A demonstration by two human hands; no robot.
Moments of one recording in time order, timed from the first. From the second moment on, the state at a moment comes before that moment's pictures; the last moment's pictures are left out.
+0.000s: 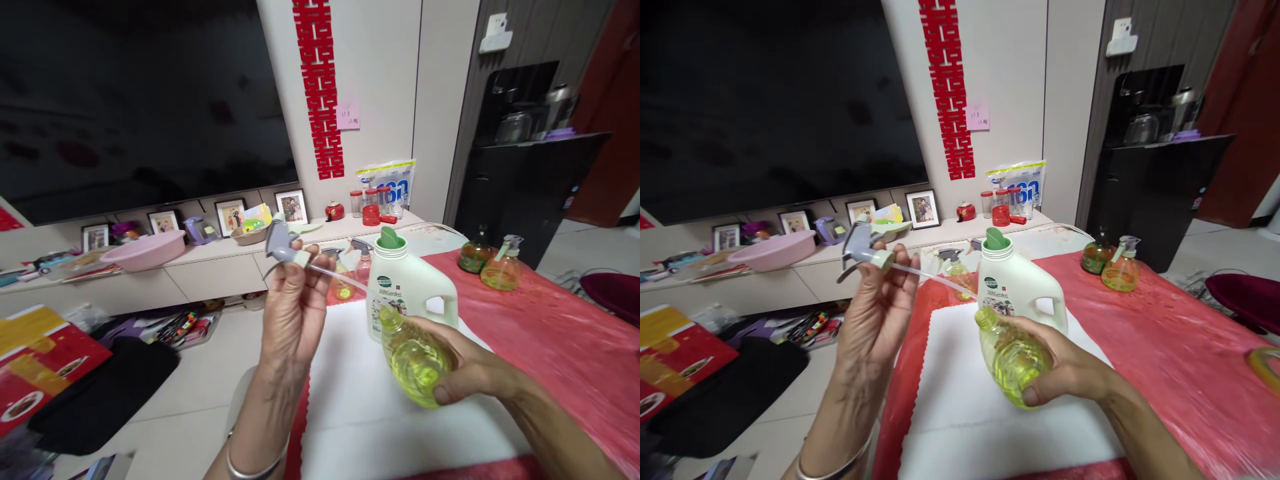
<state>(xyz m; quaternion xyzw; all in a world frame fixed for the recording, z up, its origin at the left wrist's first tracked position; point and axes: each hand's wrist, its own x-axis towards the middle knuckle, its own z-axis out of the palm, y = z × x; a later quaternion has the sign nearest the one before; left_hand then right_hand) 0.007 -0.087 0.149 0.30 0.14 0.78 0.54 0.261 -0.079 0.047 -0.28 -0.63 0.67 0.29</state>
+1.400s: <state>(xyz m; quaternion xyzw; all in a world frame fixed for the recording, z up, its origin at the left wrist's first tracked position) 0.025 -0.047 -0.020 0.11 0.21 0.70 0.67 0.314 -0.057 0.160 -0.61 -0.74 -0.08 0.29</state>
